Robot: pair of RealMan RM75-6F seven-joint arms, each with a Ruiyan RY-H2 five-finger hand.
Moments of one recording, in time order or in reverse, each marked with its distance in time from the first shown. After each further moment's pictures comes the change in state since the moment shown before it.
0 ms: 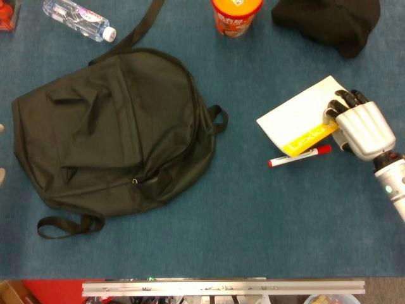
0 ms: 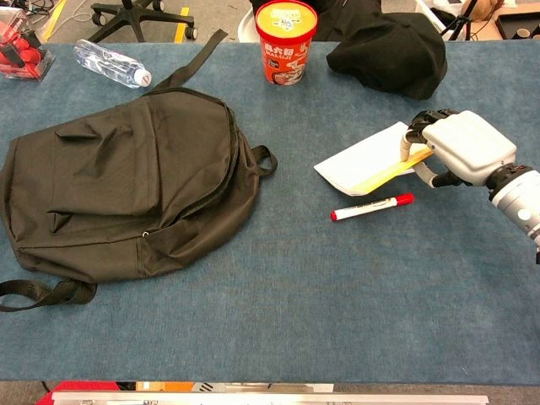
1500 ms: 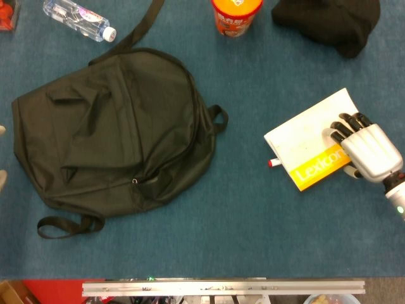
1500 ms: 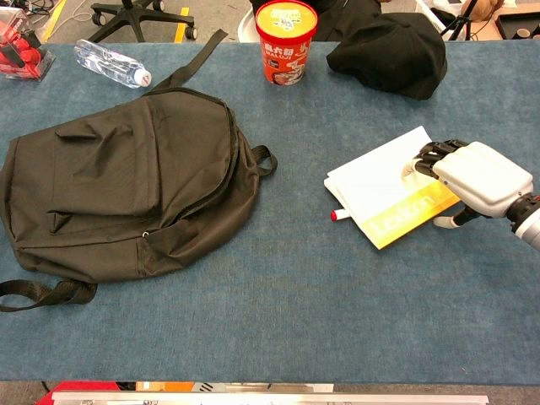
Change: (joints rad) left arm 0.015 -0.003 0.008 -0.025 0.022 0.037 0.036; right arm -0.062 0.073 -0.069 -0.053 -0.090 -0.027 -0.033
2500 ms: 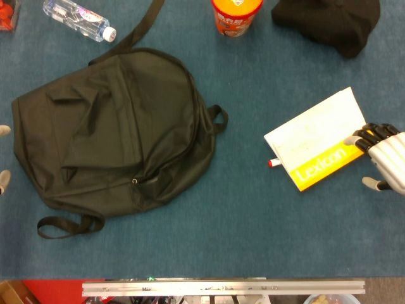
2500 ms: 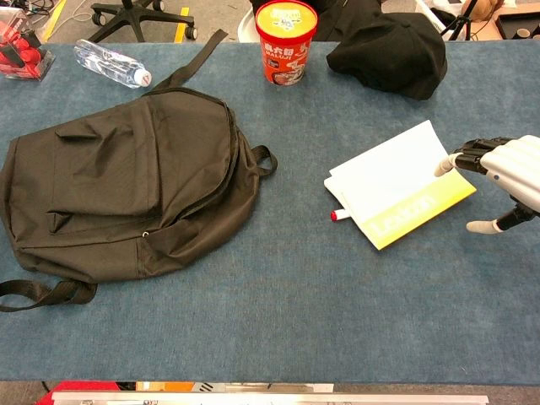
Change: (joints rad) left arm -0.002 0.013 0.007 -0.039 0.024 0.014 0.037; right arm -0.073 0.224 -0.011 -0.247 -0.045 0.032 0.070
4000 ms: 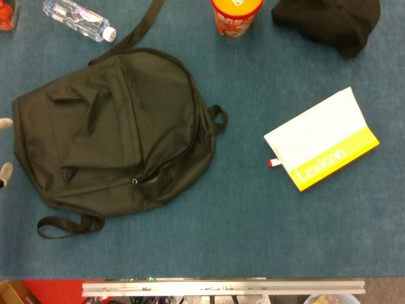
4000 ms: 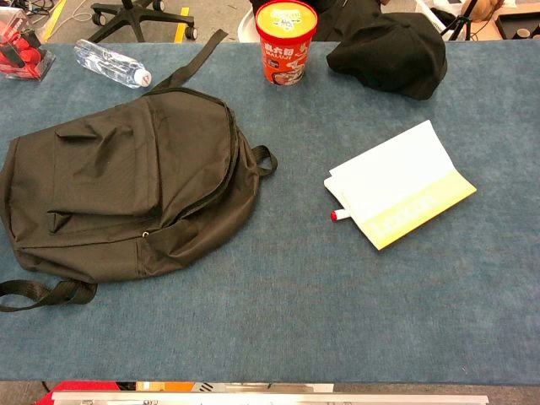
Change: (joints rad) left arm -0.021 -0.037 -0.023 0.047 -0.008 -0.006 -0.003; right arm -0.249 0.253 0.084 -0.190 0.173 0.341 0.111
